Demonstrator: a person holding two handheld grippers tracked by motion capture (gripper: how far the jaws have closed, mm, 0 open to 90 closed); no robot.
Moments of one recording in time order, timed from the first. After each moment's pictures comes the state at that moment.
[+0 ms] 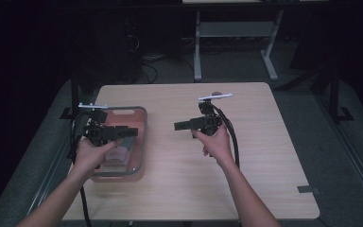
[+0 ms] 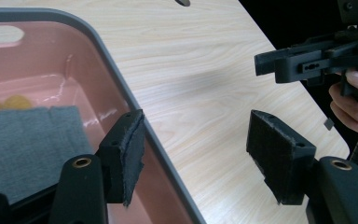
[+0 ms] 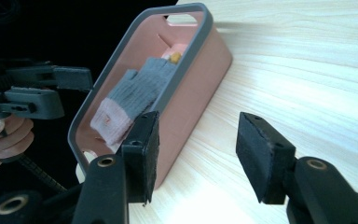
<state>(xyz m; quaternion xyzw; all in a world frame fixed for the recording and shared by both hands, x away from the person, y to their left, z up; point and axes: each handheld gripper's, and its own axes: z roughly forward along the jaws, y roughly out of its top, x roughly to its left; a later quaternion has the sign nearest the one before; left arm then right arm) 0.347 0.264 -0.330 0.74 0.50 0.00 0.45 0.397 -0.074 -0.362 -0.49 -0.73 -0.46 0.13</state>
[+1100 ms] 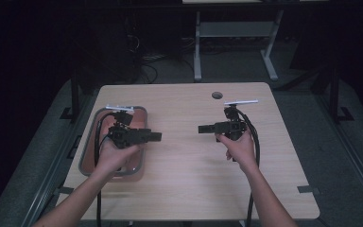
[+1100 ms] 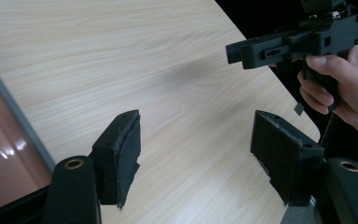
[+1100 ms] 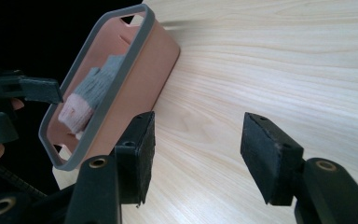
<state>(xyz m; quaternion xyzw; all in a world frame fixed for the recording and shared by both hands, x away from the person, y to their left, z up) 0.346 0.204 -0.335 0.76 0.45 -0.04 0.46 0.389 -0.140 -0.377 -0.53 -0.71 -0.45 0.11</state>
